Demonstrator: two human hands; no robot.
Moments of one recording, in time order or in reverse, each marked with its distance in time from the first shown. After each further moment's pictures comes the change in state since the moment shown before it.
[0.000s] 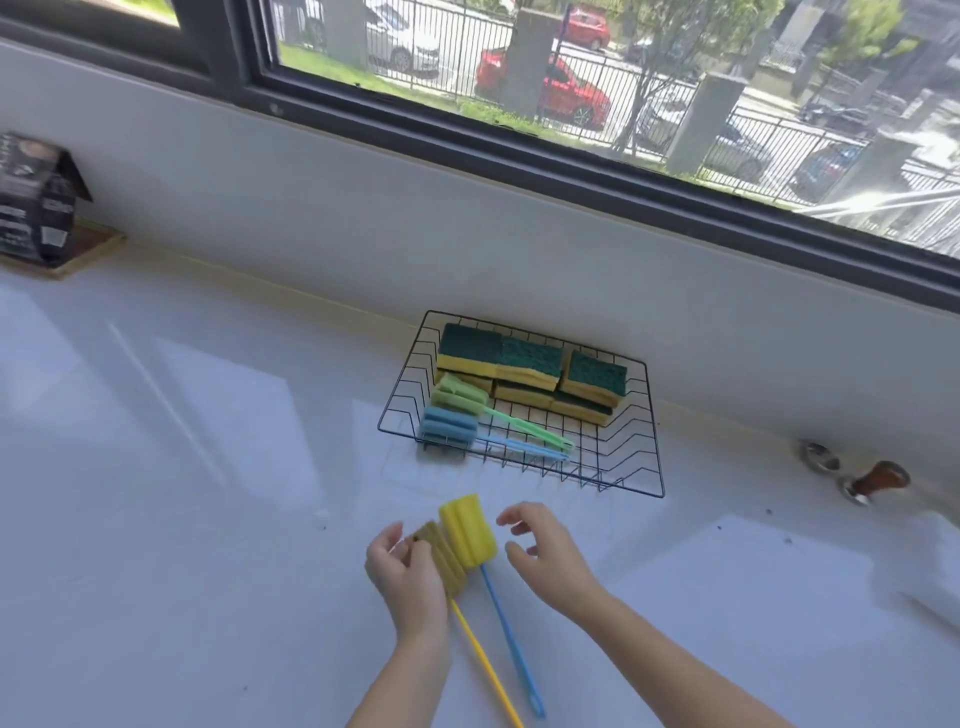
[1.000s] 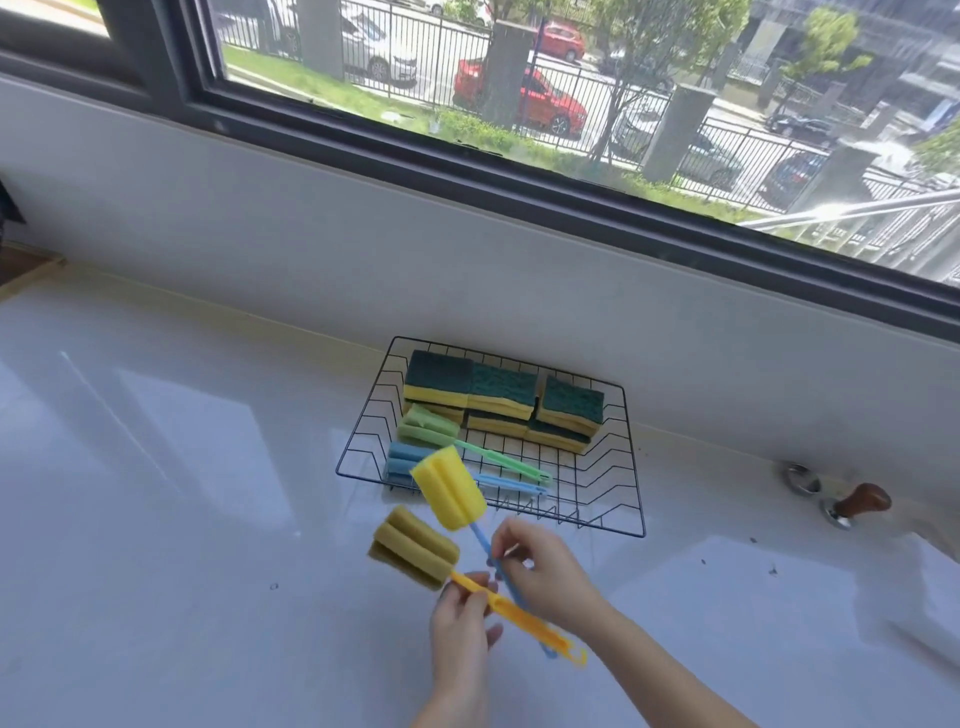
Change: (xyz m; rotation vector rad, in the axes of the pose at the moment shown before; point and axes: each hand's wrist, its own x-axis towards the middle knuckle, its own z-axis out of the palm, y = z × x) left_hand -0.019 -0.027 0.054 0.064 -0.390 -0.294; right_hand 0.026 -0.011 -0.044 0.063 0.006 -0.016
